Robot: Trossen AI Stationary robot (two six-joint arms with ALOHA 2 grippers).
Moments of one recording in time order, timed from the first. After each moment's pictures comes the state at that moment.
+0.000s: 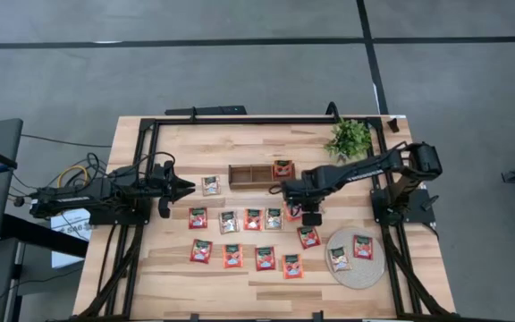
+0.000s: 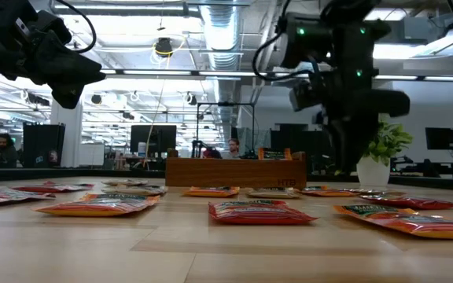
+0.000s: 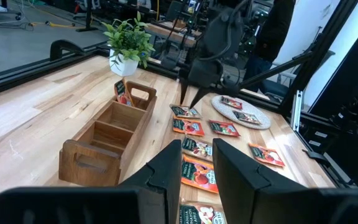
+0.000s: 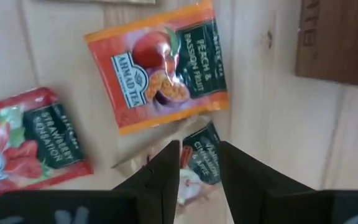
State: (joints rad) left arm 0.10 0.06 0.09 -0.08 0.03 -0.31; right arm 0.03 1.70 1.03 -0.80 0.05 0.00
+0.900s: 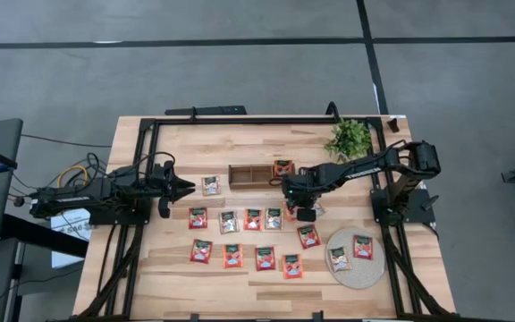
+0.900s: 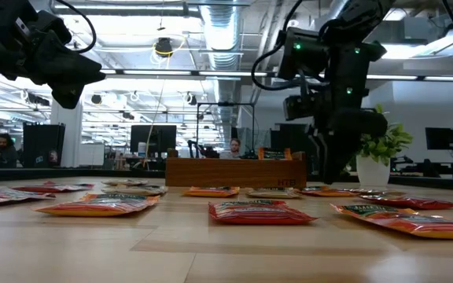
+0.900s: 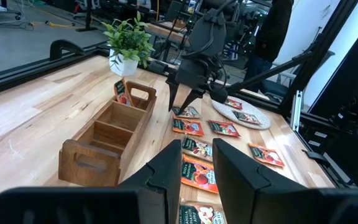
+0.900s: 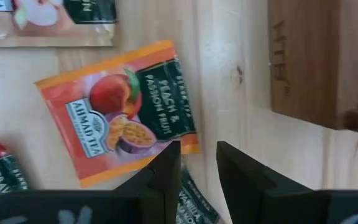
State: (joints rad) left arm 0.10 0.06 0.09 -0.08 0.03 -0.31; right arm -0.04 1.71 0.95 -0.61 0.06 -0.03
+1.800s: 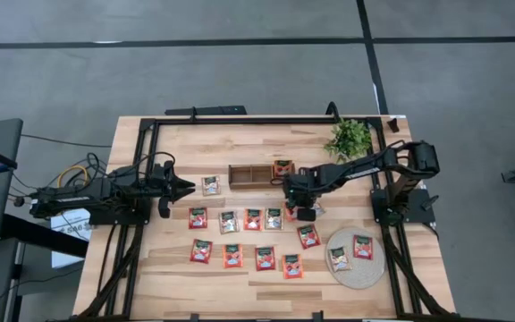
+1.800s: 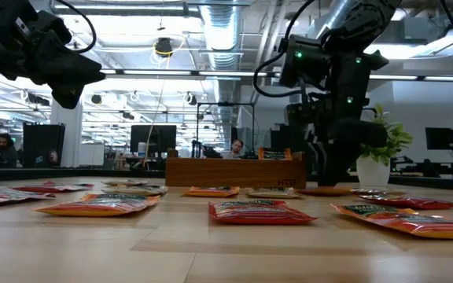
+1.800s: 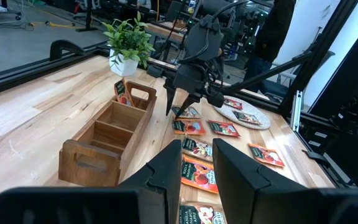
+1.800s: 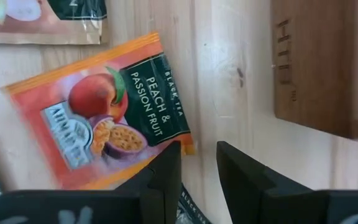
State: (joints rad) left arm 0.10 0.06 0.09 -0.08 0.03 -0.31; right arm -0.04 1.72 0.91 -0.53 0.06 -0.05
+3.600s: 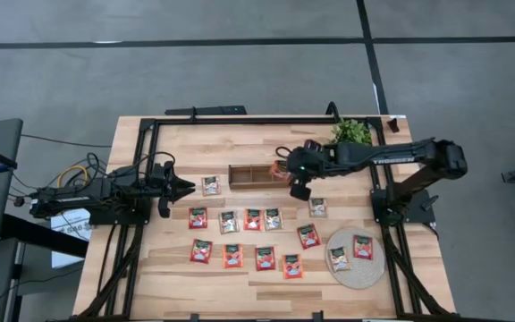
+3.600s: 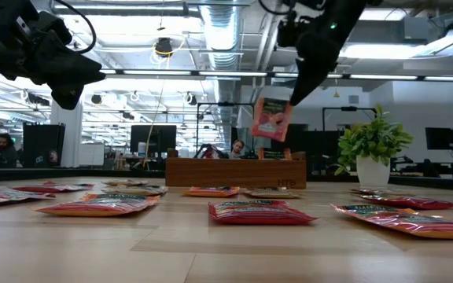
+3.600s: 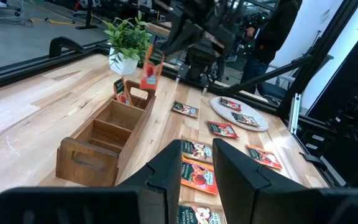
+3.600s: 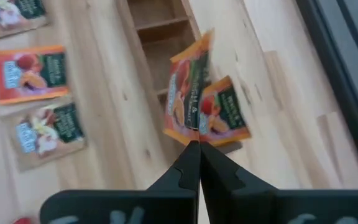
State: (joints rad) left arm 0.10 0.06 0.09 -0.08 0.03 -0.33; right arm -0.09 1.49 1.16 -0.73 0.24 0.03
